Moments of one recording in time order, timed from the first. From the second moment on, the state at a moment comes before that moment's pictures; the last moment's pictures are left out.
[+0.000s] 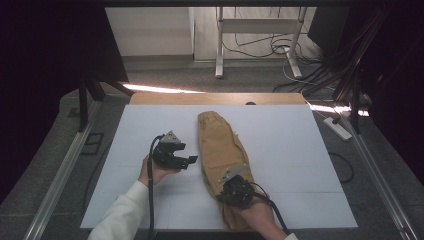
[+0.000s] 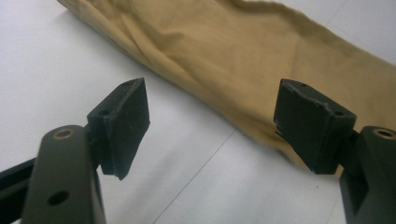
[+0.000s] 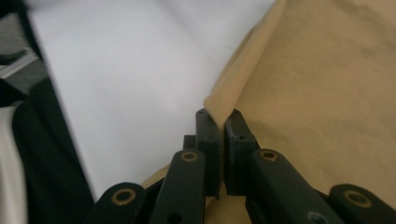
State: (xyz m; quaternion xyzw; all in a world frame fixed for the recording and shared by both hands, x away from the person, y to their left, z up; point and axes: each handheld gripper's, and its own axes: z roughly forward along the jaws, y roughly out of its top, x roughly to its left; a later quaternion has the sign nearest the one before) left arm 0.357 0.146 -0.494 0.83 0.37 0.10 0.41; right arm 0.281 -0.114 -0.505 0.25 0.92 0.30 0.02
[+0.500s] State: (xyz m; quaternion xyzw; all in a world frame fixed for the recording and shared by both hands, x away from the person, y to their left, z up) left arm 0.357 0.148 -0.493 0.83 0.37 0.10 0.41; right arm 0.268 -0.080 -0.513 0.21 0.92 0.32 0.00
